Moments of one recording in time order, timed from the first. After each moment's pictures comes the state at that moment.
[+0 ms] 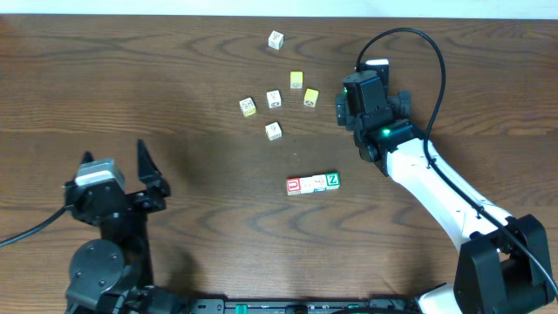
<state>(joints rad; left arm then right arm) -0.34 0.41 0.72 -0.30 -0.58 -0.06 0.41 1.65 1.13 -0.31 0.51 0.21</state>
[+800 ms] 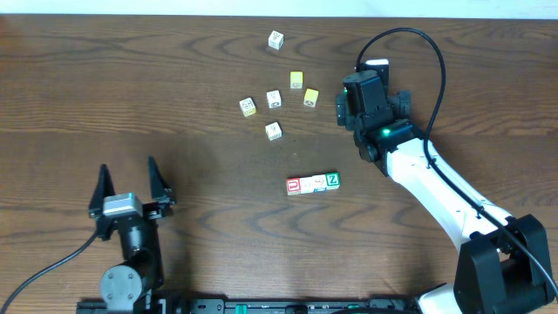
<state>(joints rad) -0.02 0.10 0.10 0.26 -0.19 0.01 0.41 1.65 1.13 -0.31 0.51 0.21</state>
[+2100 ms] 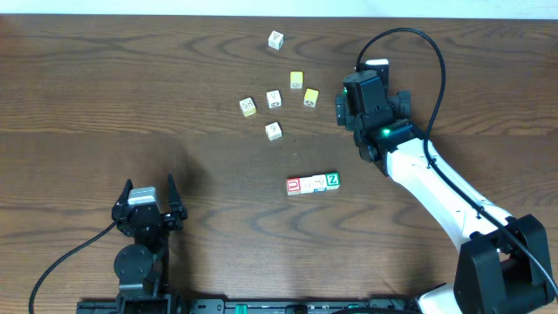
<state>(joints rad) 0.03 0.01 0.01 -0.10 -0.11 0.01 0.41 1.65 1.13 -0.31 0.51 0.21</state>
